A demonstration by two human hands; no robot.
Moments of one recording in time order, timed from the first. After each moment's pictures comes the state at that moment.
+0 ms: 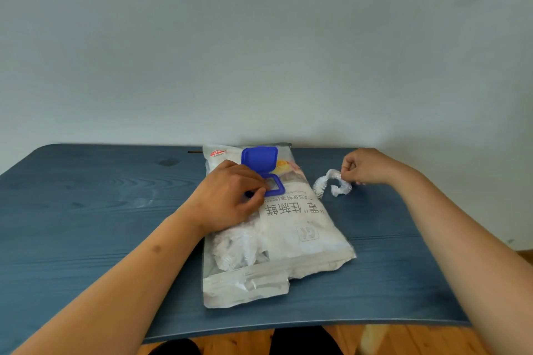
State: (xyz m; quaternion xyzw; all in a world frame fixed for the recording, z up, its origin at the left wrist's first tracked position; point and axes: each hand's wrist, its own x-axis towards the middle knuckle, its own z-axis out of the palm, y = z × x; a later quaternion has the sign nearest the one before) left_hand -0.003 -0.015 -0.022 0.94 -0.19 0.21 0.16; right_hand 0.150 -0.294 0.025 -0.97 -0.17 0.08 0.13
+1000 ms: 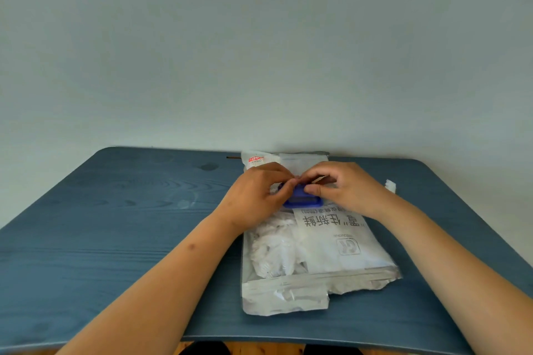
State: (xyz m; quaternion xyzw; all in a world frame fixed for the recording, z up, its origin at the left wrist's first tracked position) left_hand -0.005 -0.010 -0.014 0.91 -0.08 0.22 0.33; right_hand 0.086 -0.204 0.014 -0.84 -0.42 0.05 0.34
